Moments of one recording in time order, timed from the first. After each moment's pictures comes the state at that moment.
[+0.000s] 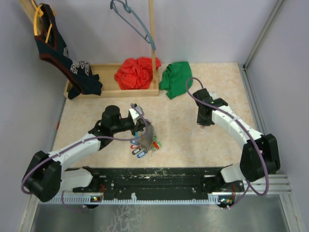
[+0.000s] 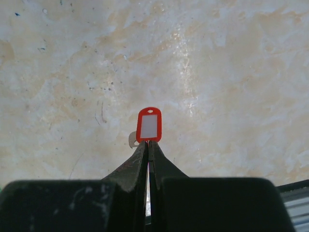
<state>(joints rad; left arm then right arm) -0.59 1.19 0.58 0.31 0.55 0.22 0.39 1.39 1.04 -0.85 0.34 0.50</state>
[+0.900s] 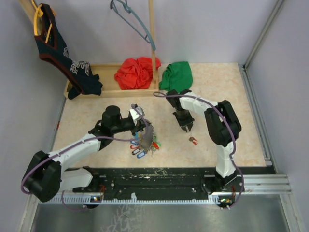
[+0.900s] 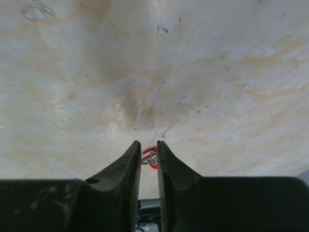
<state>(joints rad) -0.60 1.19 0.58 0.30 0.55 0.23 0.56 1.96 1.39 -1.07 0.20 0.22</state>
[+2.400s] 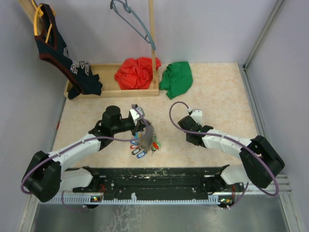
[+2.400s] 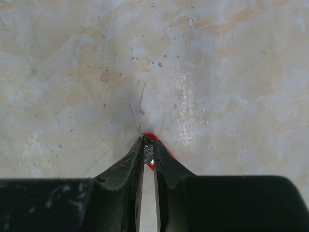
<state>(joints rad) -0.60 1.19 0.58 0.30 0.54 0.23 0.70 1.33 0.61 -0.37 0.51 0.60</state>
